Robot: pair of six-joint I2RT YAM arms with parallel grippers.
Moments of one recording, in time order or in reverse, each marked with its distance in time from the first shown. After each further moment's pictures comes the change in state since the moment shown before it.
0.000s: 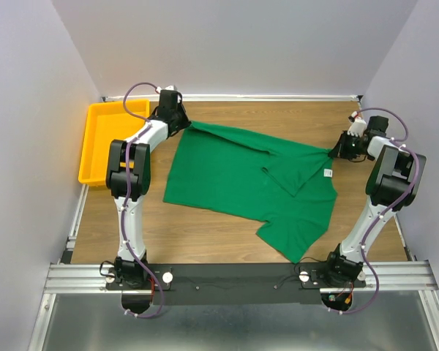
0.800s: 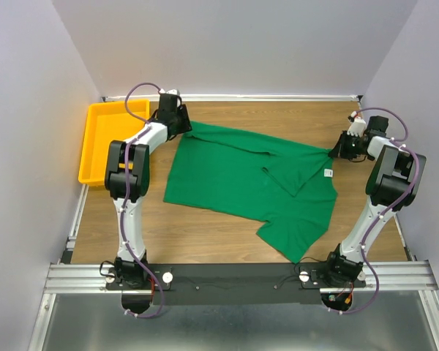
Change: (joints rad) left arm -0.003 0.000 -0.014 -0.042 -0.024 0.162; right arm 0.000 0.000 0.000 0.000 -0.001 -0.021
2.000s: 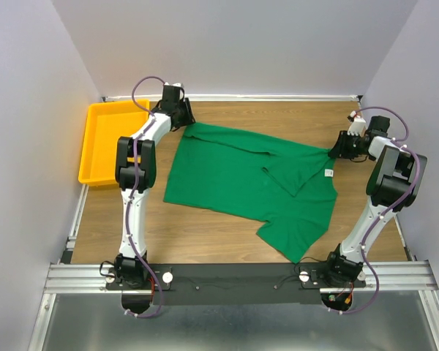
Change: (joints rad) left arm 0.013 0.182 0.292 -0.123 0.081 -0.005; right arm -0.007 -0.006 0.000 -0.004 -0.021 -0.084
